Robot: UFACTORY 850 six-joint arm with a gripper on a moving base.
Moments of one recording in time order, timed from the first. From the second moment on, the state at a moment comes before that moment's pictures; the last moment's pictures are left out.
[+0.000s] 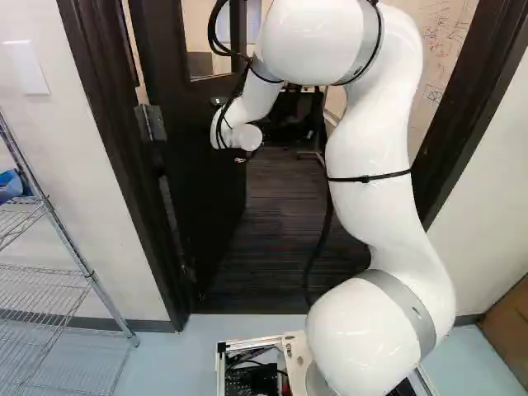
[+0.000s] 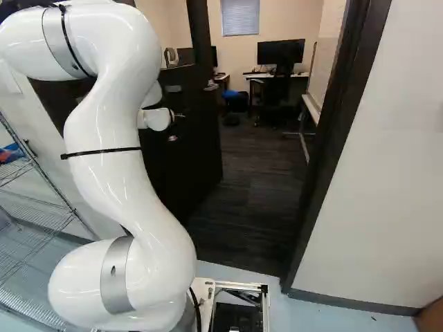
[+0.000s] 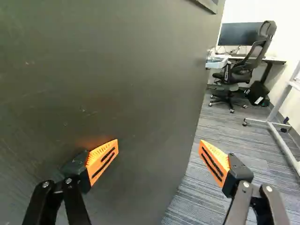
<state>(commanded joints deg) 18.4 -29.0 -65.3 3.8 41.5 0.0</state>
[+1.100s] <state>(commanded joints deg) 21.0 -35.4 -73.5 -5.9 41.5 0.0</state>
